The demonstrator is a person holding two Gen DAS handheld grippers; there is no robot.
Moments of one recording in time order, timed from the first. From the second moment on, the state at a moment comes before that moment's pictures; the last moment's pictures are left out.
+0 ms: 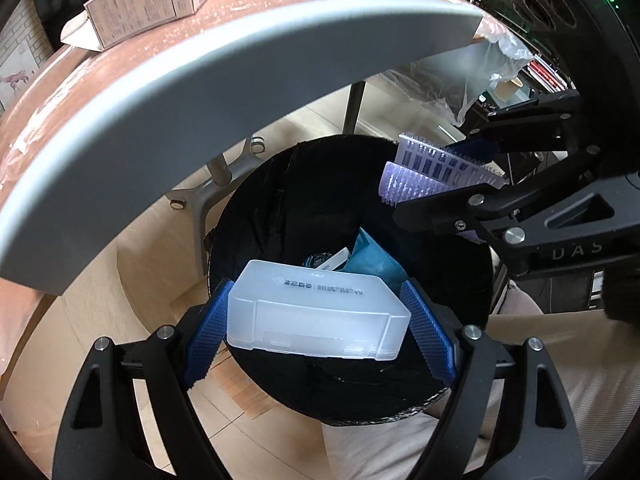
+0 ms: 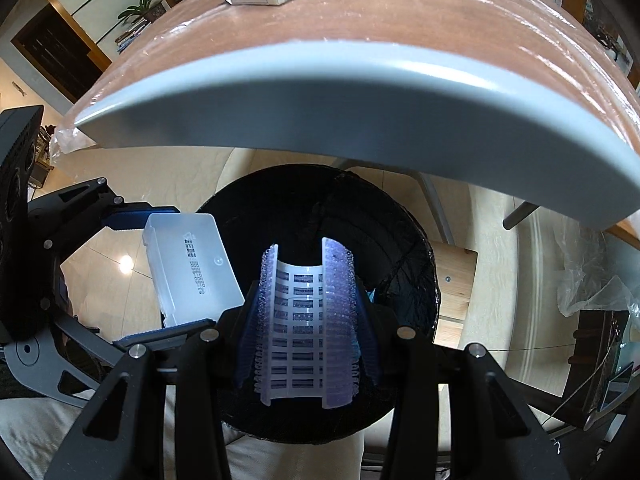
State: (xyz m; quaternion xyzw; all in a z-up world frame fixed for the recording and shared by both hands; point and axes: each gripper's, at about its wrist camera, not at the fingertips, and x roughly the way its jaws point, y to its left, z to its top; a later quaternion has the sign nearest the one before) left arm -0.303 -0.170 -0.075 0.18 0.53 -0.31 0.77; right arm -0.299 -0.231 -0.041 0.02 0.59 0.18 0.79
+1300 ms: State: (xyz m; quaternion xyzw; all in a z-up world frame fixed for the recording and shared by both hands) left arm -0.234 -0.139 0.054 0.13 0.36 -0.26 0.88; right arm -0.186 -0.211 0.120 -0.03 0.41 0.21 0.88
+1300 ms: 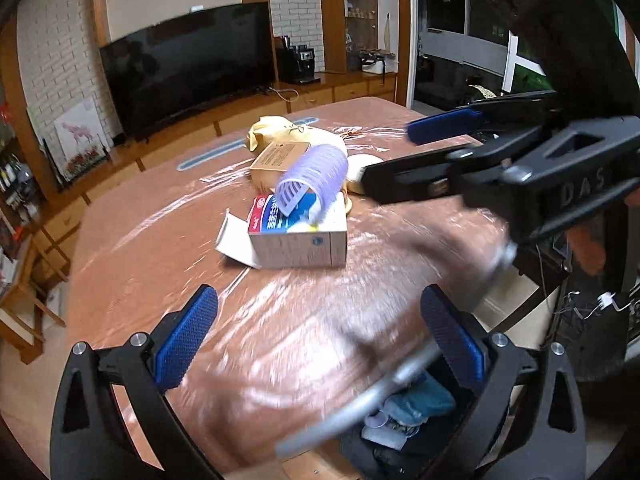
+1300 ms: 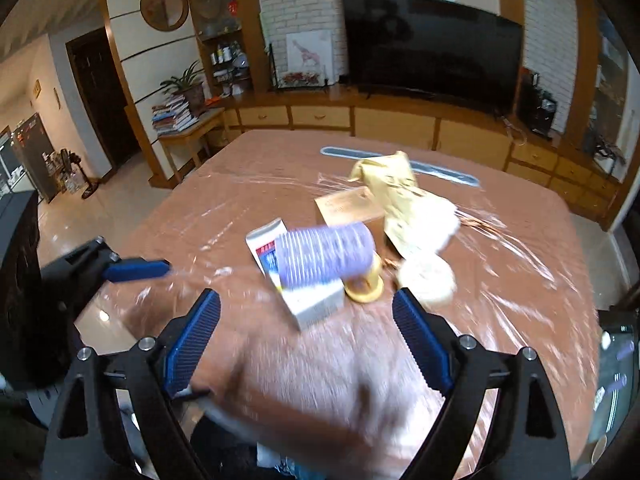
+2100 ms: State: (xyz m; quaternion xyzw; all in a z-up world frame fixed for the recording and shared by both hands) left arm -0.155 -0.163 0.022 0.11 0.41 -0.29 0.86; right arm -0.130 -0.216 0.092 -0.01 0.44 0.23 0.87
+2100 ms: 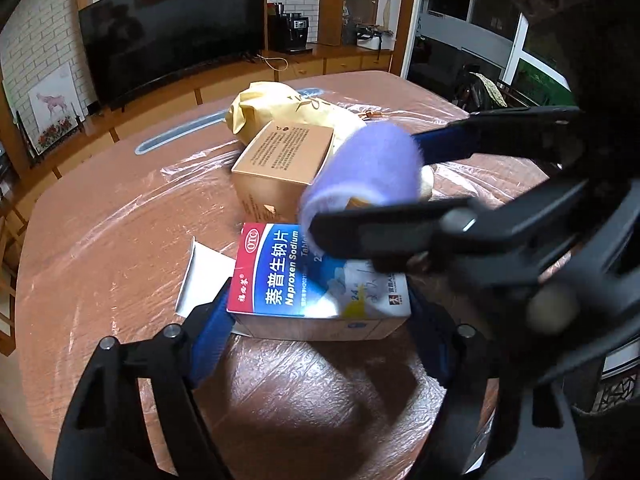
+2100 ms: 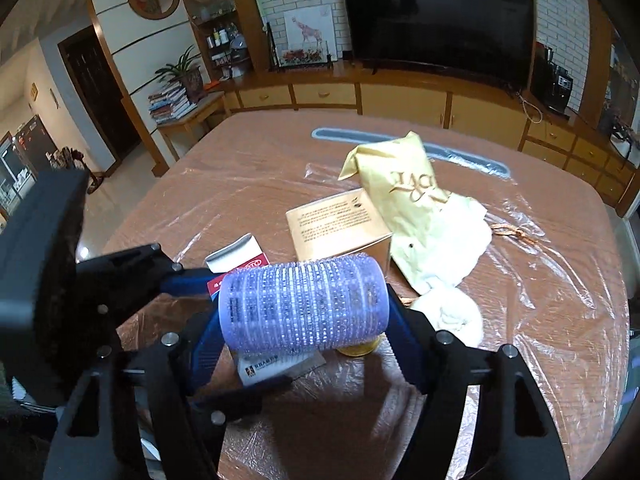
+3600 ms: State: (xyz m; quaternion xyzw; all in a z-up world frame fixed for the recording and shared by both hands) left arm -0.196 -0.137 0.058 0.10 0.40 -0.19 0.89; right arm -0.209 -0.264 0.088 0.06 0.46 0.18 0.87
